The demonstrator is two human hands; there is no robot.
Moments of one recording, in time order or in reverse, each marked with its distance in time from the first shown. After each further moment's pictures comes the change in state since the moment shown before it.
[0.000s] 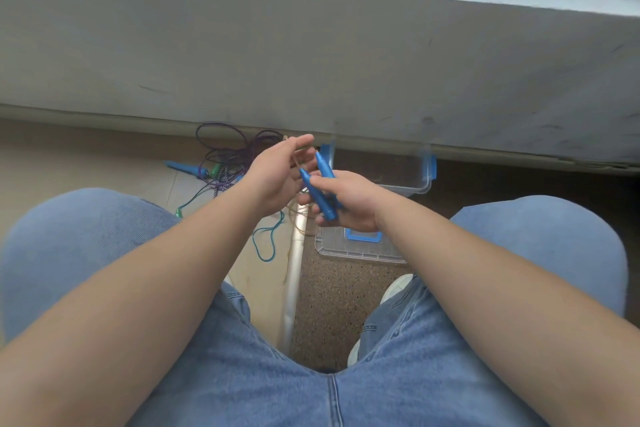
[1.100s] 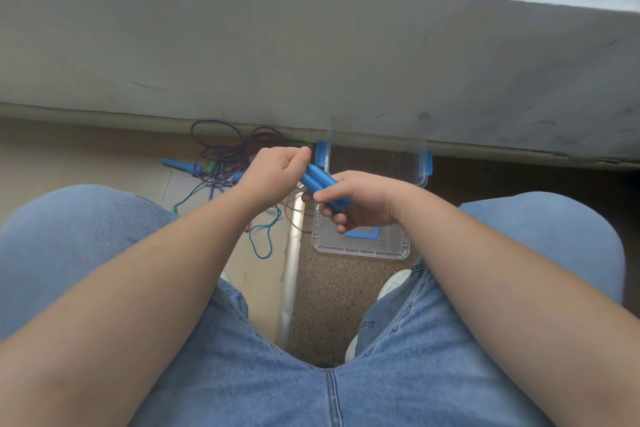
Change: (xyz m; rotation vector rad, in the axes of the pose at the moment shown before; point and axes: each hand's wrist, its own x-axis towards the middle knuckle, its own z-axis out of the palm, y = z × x) left_hand -0.001 -0.006 -0.021 1.237 -0.010 0.515; right_hand -0.016 -0.011 -0.023 -0.279 -0.214 0.100
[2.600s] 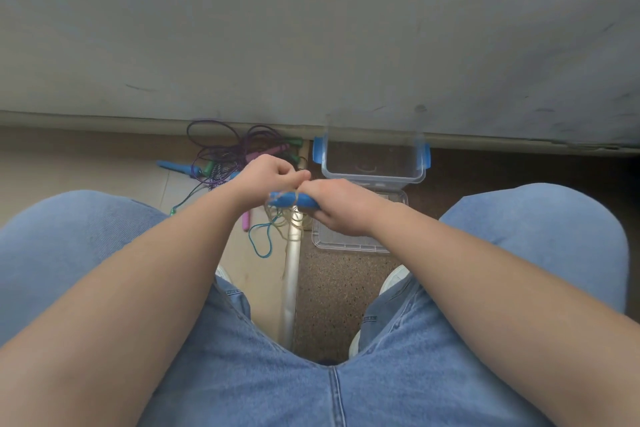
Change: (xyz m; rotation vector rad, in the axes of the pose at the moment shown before) left_hand 0.010 -0.019 0.001 -0.089 -0.254 -0.140; right_hand 0.015 0.016 0.024 -1.239 0.321 -0.430
